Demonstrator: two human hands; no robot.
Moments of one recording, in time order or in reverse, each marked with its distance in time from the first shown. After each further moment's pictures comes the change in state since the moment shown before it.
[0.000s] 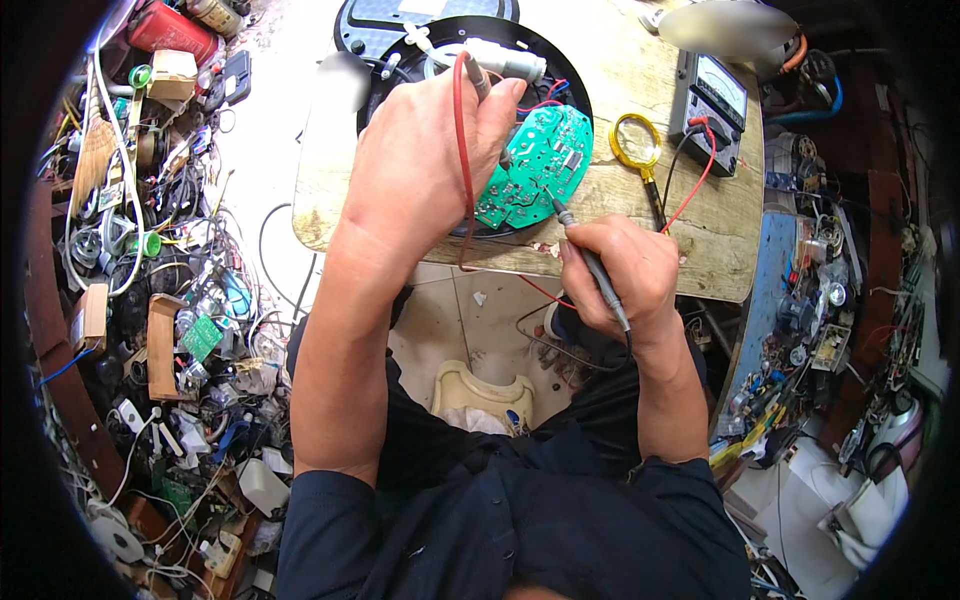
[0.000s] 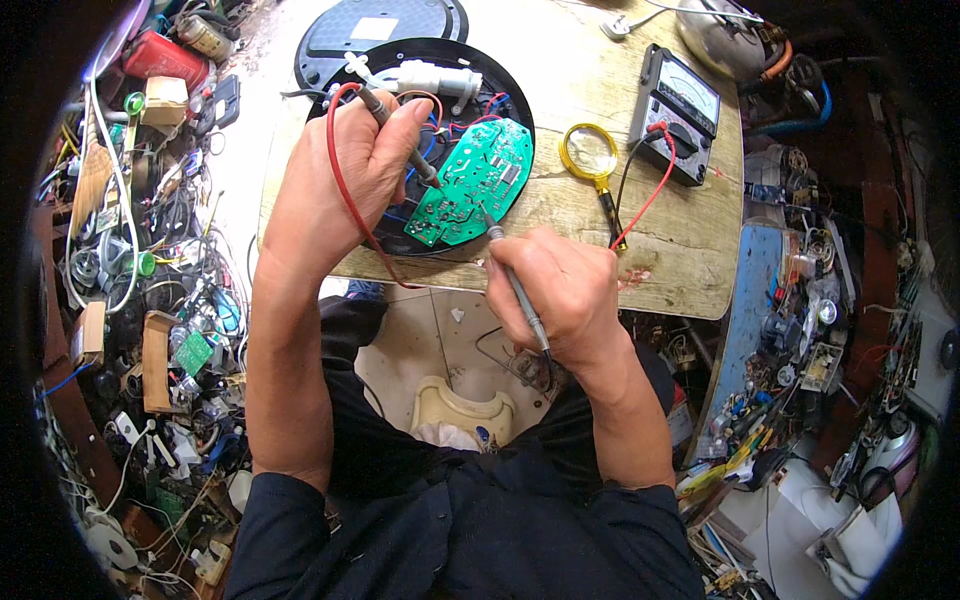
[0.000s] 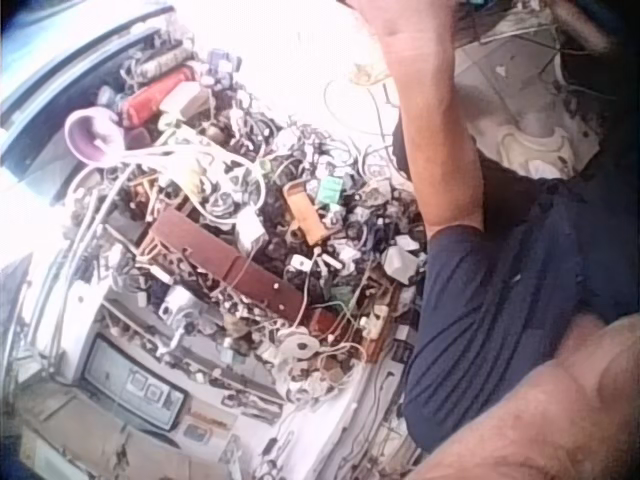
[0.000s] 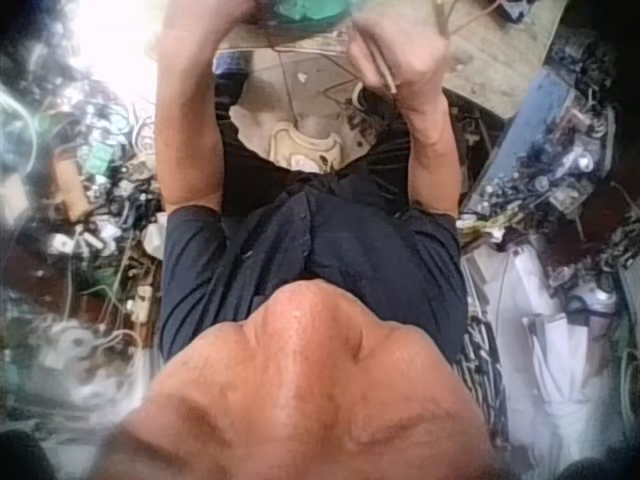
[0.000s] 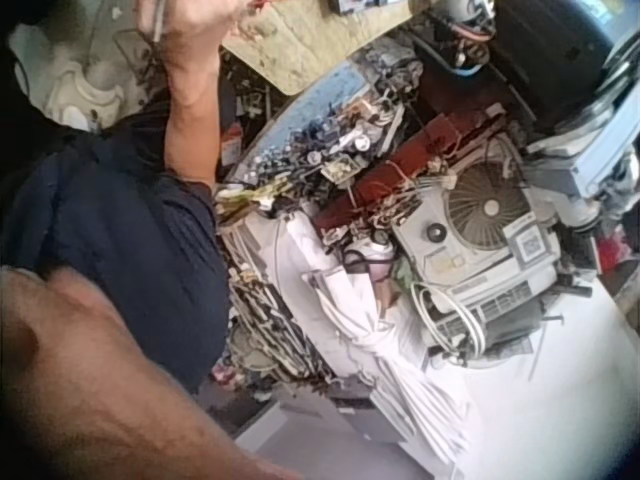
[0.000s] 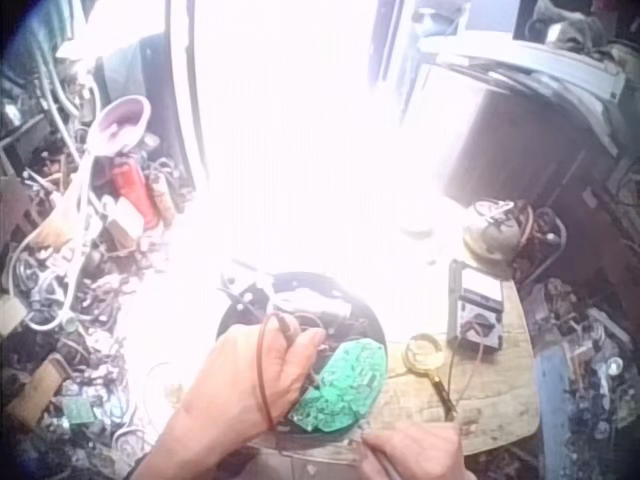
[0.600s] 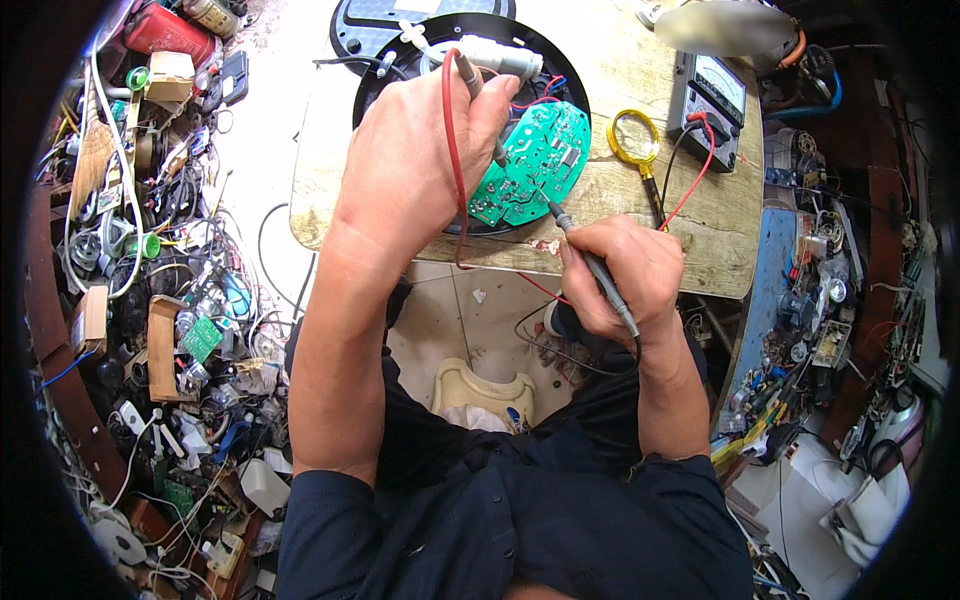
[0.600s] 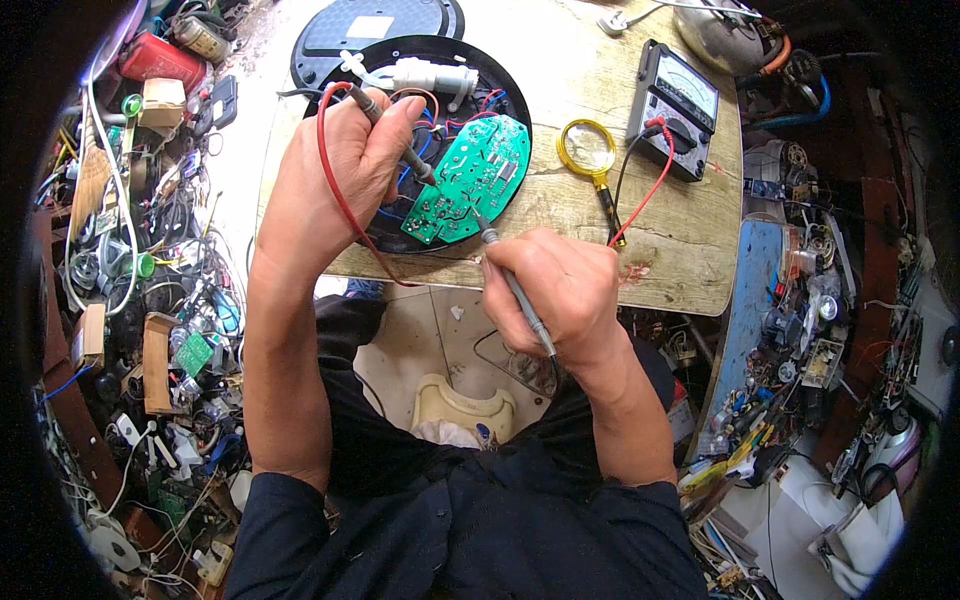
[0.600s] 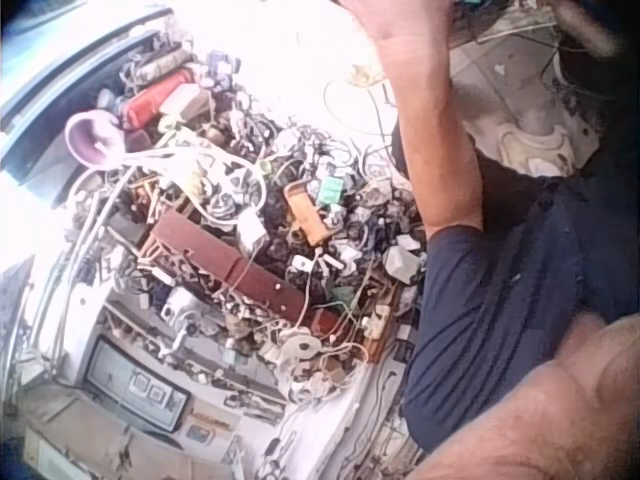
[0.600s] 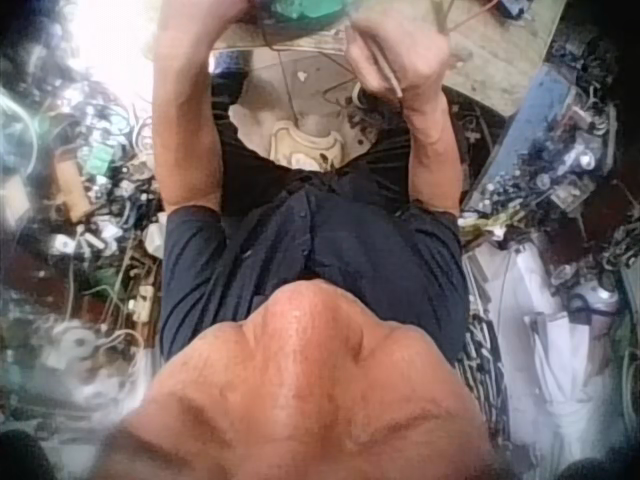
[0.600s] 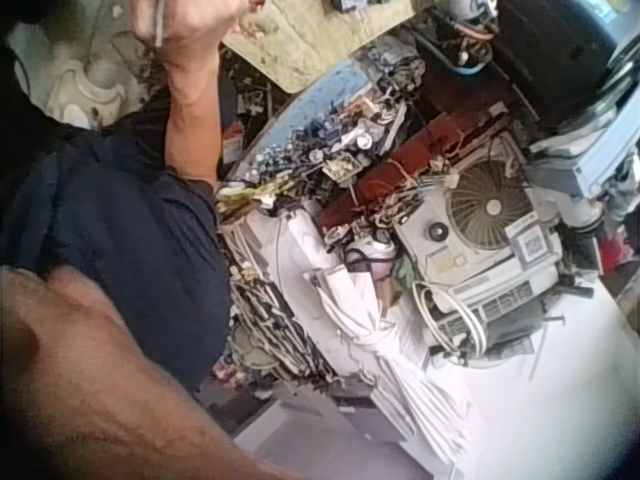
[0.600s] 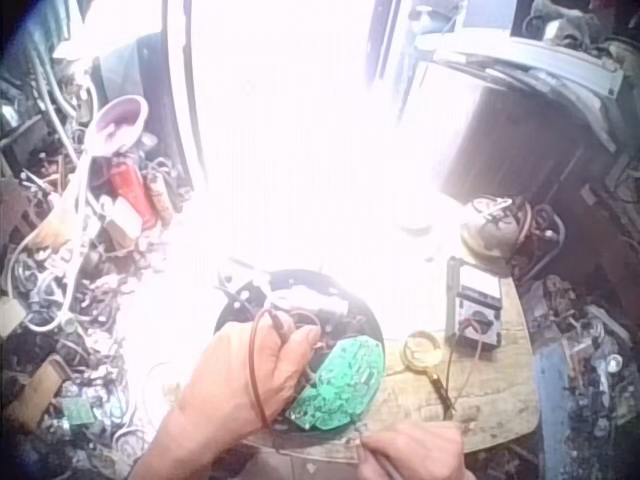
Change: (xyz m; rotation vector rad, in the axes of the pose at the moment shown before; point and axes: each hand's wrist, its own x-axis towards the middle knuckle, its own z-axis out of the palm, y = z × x) left_hand -0.001 0.003 -0.006 0.086 -0.036 0.028; right_hand 0.000 -0.002 0.002 0.019 0.078 -0.023
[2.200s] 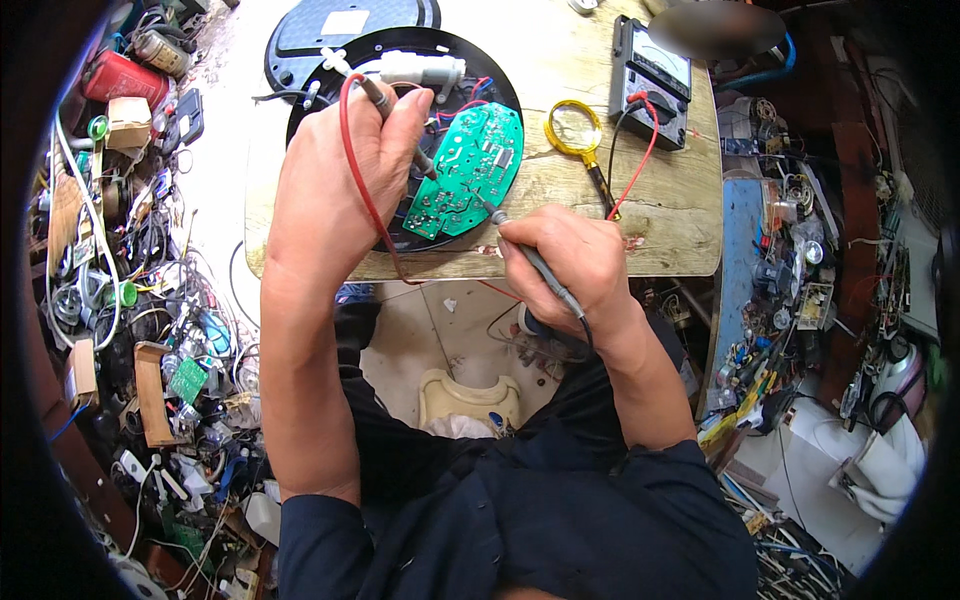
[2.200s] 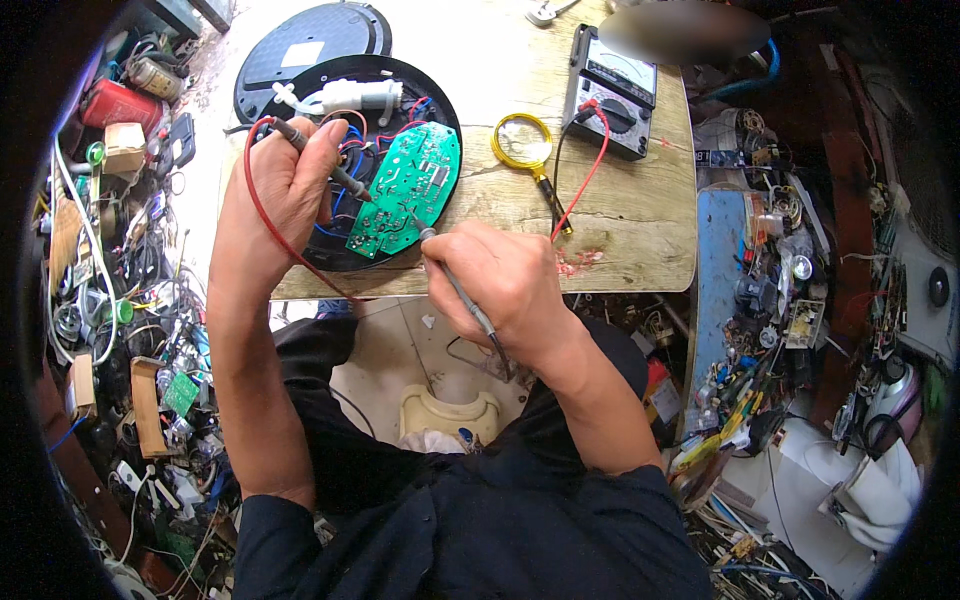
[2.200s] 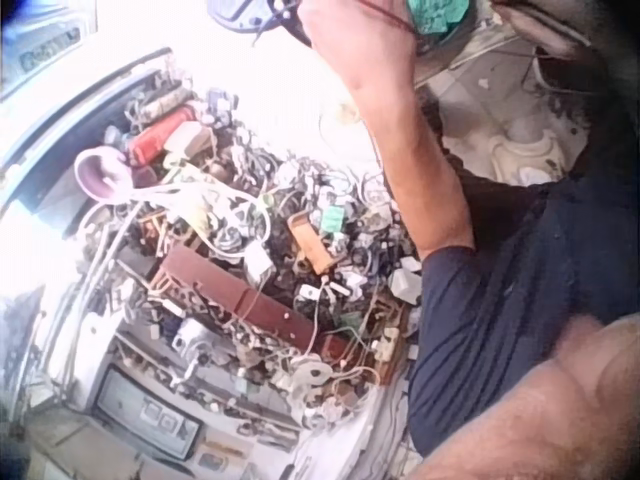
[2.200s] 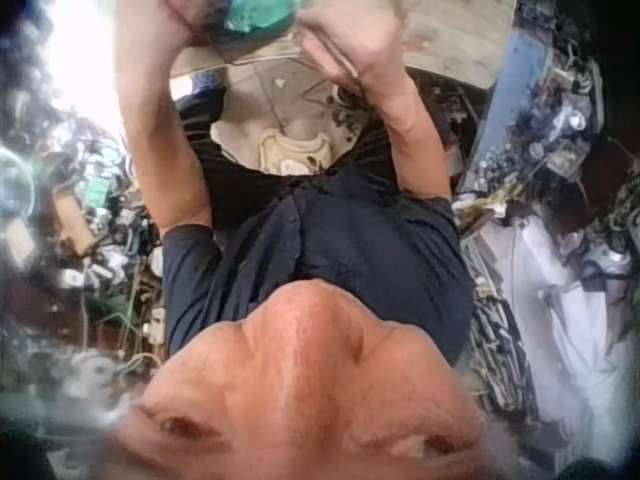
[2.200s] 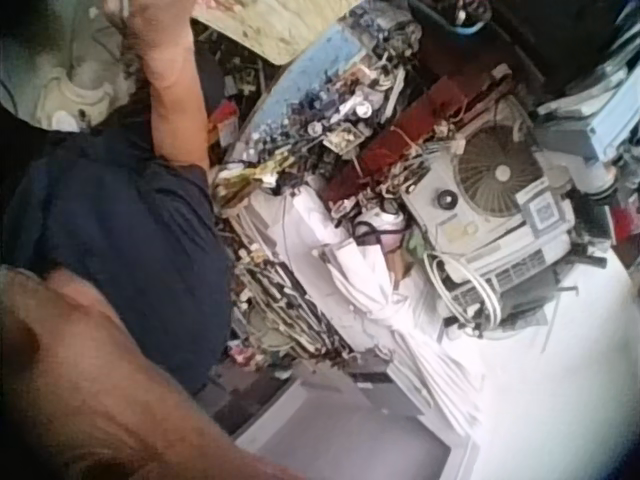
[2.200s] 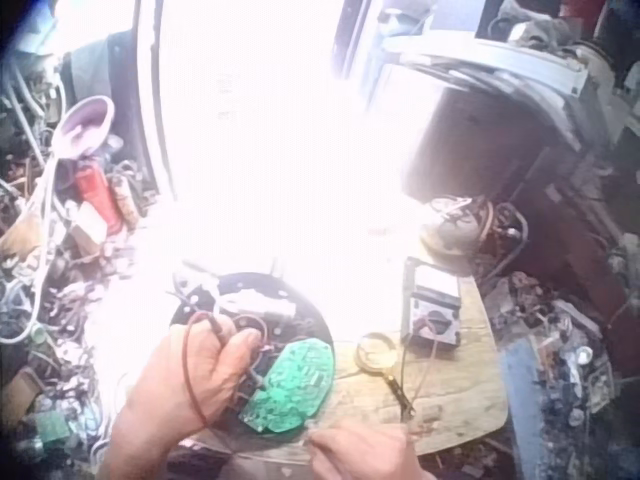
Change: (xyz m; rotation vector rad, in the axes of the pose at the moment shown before) left_hand 0.004 -0.007 0.008 -0.072 0.016 0.041; right_hand -0.002 0.003 -0.003 0.055 -0.036 0.082
